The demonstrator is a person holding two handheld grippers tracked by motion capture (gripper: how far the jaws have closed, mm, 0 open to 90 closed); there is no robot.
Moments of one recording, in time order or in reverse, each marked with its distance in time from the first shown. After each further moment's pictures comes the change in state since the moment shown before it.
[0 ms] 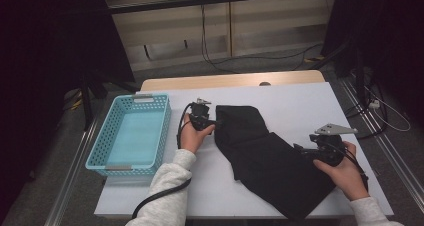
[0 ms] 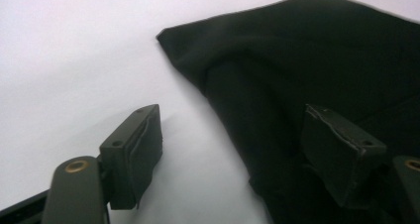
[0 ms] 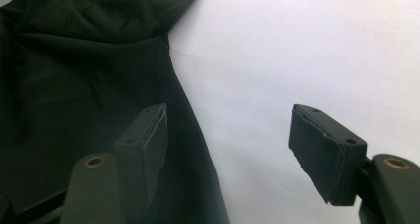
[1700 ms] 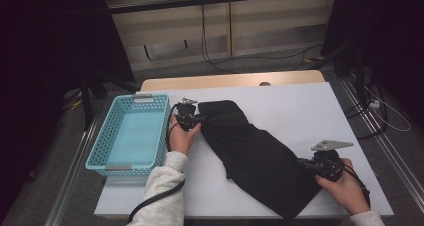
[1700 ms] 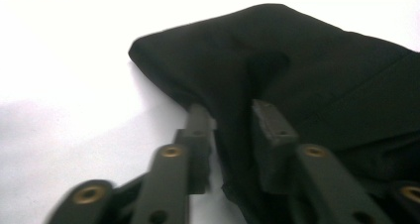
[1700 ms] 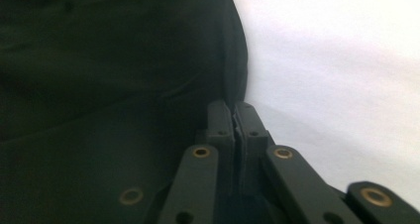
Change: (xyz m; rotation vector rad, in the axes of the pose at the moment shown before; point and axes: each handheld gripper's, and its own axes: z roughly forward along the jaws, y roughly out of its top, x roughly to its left) left arm 0.021 -0.008 -0.041 -0.045 0.099 -0.070; right arm 0.019 -0.030 -0.007 0.145 0.126 0.007
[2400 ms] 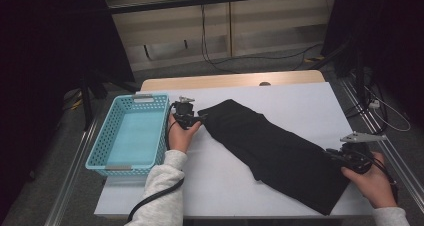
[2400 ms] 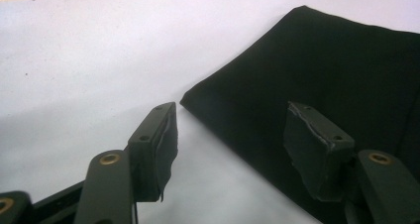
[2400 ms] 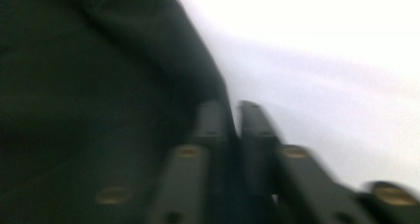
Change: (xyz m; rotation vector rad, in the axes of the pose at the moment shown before) left arm 0.015 0.000 0.008 0.001 0.065 -0.019; right arm -0.057 -0.006 -0.031 -0.036 -0.158 0.060
